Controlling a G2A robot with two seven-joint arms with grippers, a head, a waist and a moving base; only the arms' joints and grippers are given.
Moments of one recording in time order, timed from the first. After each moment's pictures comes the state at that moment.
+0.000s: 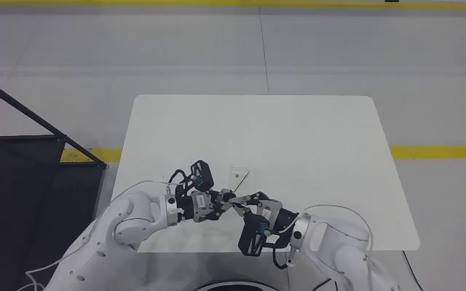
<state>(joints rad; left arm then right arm) 1.28 -0.94 -1.14 -1.86 0.65 -0.67 -0.50 -1.34 -1.08 1.06 -2.14 -1.63 -0.62 0.19</state>
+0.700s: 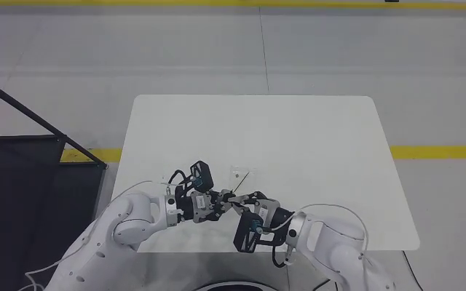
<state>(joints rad) 1.29 -0.94 -1.15 -1.87 0.66 -0.68 -0.49 -1.31 -1.08 1.04 -2.13 -1.64 -0.62 0.26</state>
